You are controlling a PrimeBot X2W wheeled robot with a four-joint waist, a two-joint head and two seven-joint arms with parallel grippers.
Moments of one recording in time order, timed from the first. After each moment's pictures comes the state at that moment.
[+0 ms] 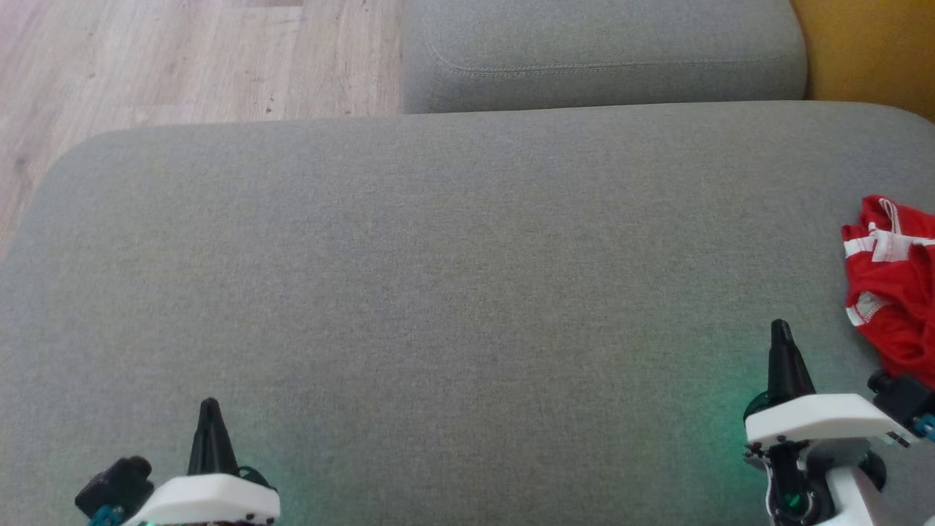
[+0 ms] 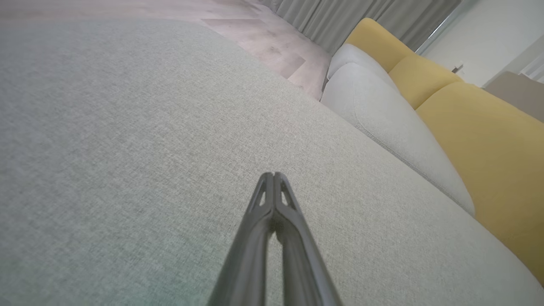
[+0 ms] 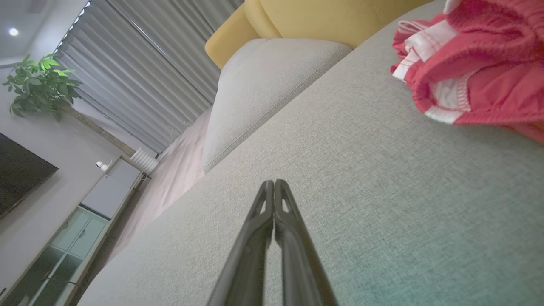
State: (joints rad) left arm 0.00 0.05 -0.03 0.38 -0.68 -0.01 -0.12; right arm -0.12 -0.04 -0.05 0.48 0.70 0.13 -0.12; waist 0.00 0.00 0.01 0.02
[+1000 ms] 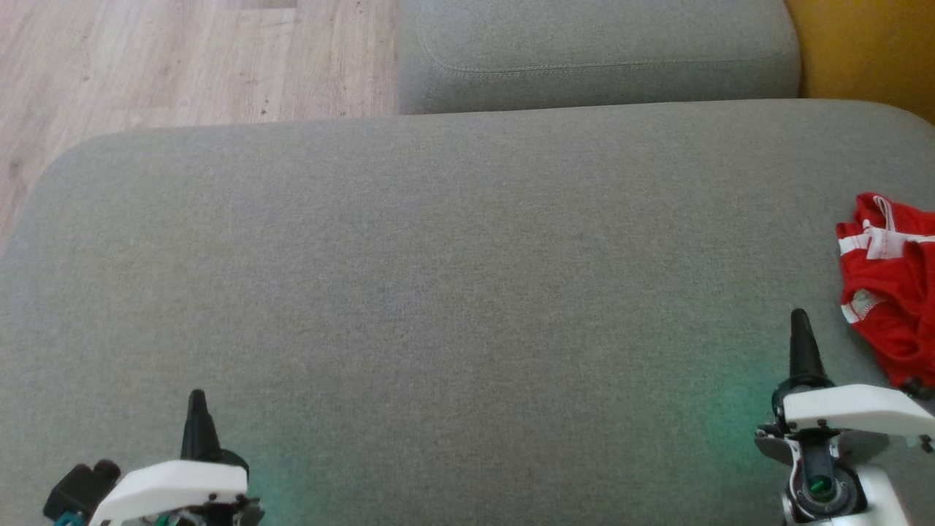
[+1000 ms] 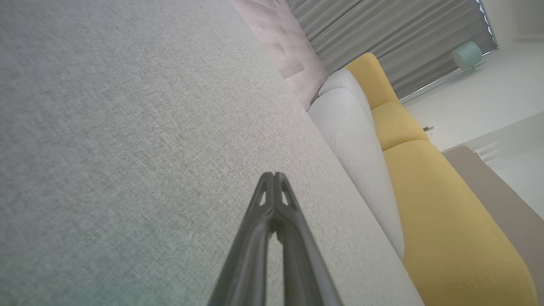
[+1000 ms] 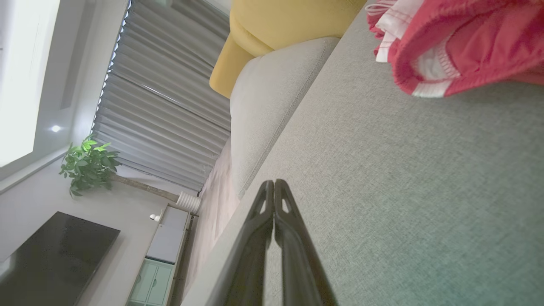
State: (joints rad) left arm -0.02 0.04 0.01 0.35 -1.02 -0.05 -0.03; right arm -0.11 -0.04 -0.08 0.41 1.03 0.13 -0.03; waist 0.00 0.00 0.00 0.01
